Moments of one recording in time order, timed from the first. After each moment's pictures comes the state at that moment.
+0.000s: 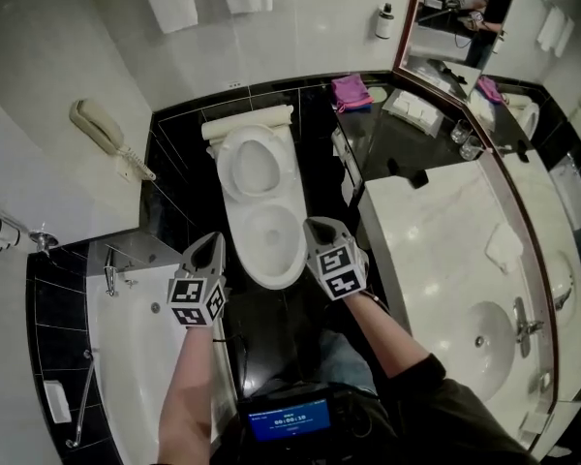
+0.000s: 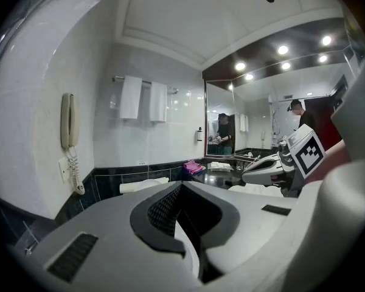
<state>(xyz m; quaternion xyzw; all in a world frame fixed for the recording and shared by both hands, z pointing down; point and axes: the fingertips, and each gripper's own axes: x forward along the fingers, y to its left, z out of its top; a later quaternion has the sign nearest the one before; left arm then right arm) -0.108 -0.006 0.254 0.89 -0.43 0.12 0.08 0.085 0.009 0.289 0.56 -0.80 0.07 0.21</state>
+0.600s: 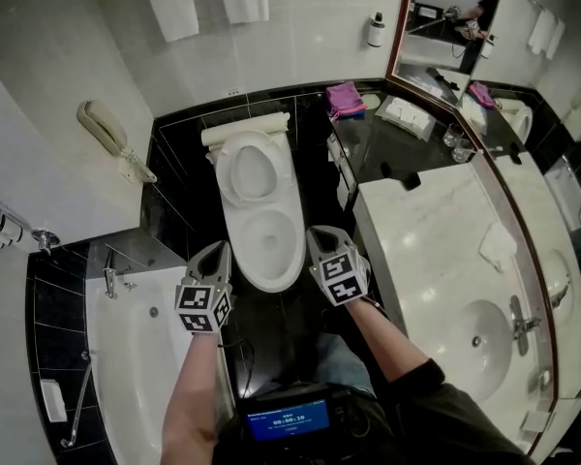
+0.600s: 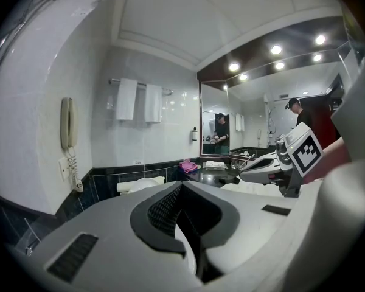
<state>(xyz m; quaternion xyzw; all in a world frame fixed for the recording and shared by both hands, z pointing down) -0.097 0.036 0.253 0.89 -0.43 0.12 0.07 0.096 0.049 0.289 0.57 -0.79 0.07 0.22</state>
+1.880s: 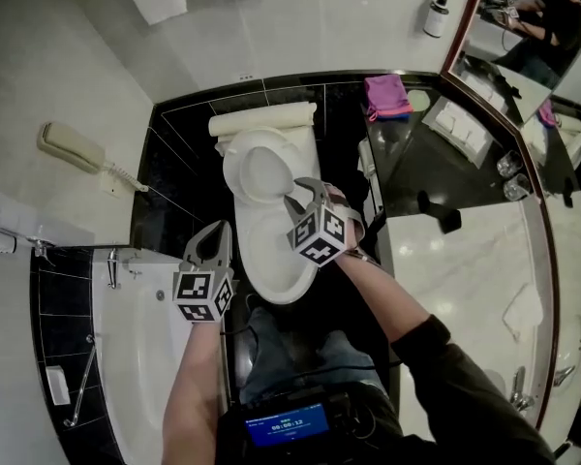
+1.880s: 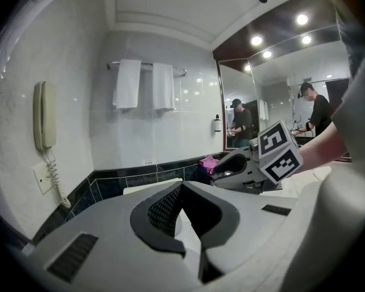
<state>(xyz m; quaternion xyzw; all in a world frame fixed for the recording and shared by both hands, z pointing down) -0.024 -0.157 0.285 0.85 -0.49 0.15 0.07 0.112 -0.224 0.349 0.42 -0.84 -0.06 0.34</state>
